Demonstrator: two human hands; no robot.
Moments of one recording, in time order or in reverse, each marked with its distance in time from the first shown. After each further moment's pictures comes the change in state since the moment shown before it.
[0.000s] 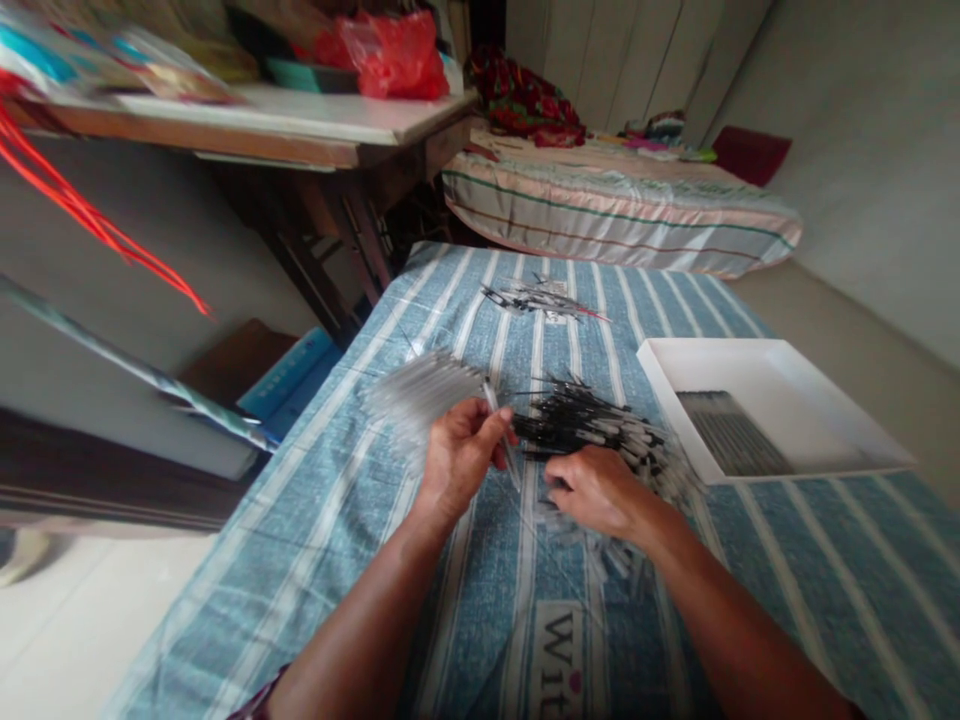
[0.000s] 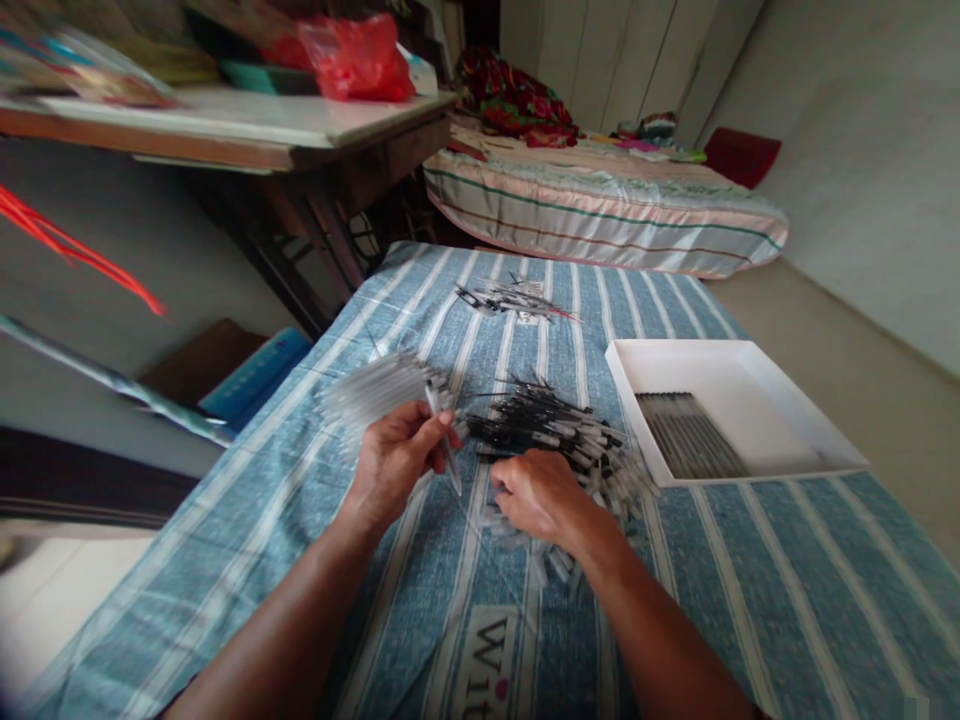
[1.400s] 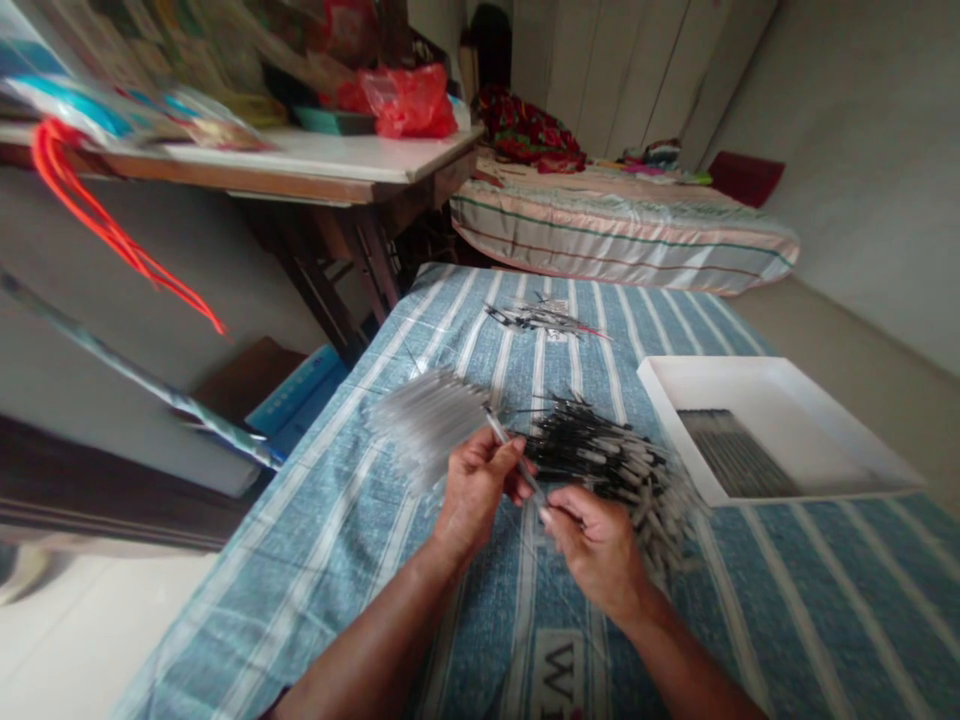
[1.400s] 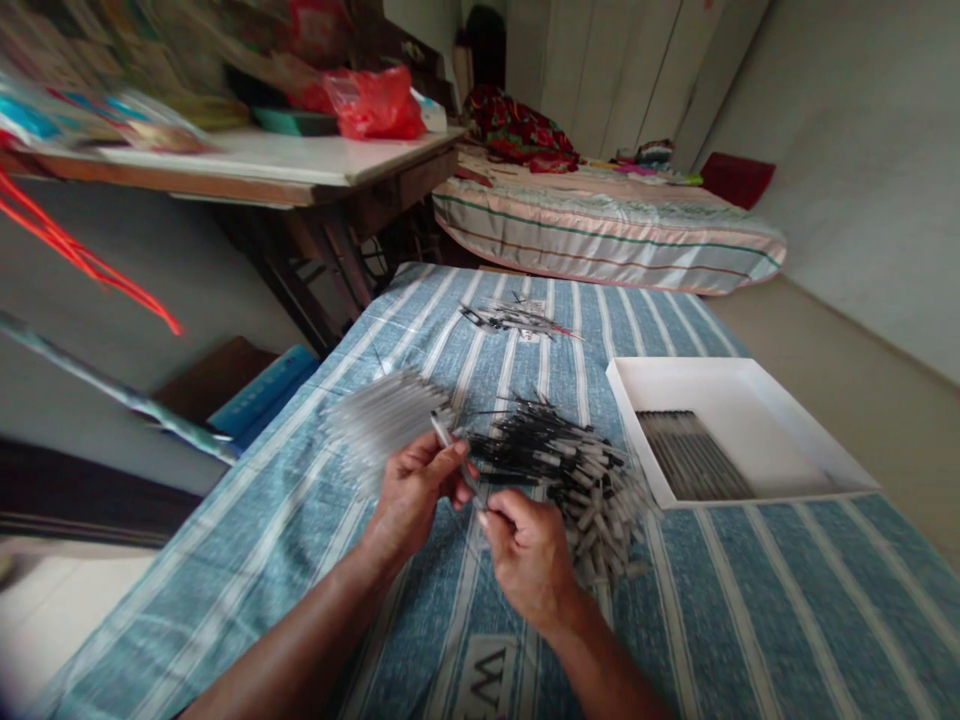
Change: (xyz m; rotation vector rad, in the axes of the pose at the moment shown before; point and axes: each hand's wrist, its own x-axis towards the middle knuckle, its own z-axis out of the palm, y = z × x) left_hand -0.008 -0.010 0.015 -0.264 -0.038 -0.109; right_hand -0.021 -0.025 0.042 0.762 0.559 0.096
